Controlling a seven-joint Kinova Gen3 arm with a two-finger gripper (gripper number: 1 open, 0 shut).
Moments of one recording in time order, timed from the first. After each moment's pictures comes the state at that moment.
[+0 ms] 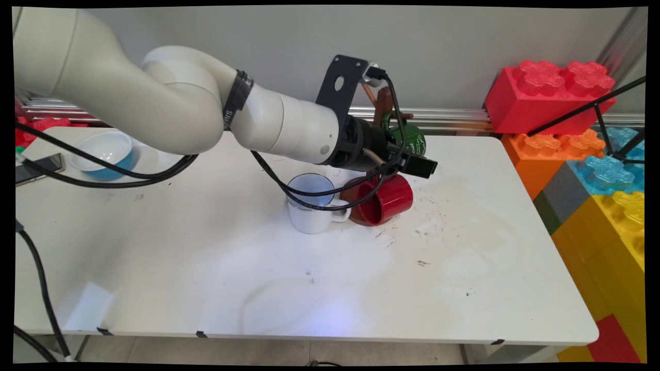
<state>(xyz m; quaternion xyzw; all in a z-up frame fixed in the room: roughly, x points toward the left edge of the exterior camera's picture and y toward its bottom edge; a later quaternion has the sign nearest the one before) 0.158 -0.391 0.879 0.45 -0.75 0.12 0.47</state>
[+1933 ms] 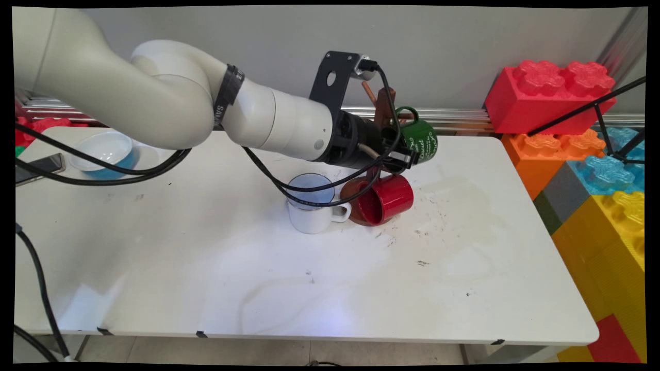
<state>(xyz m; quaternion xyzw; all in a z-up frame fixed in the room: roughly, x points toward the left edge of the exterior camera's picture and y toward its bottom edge) 0.166 -0.386 0.887 0.47 -0.74 0.10 0.47</state>
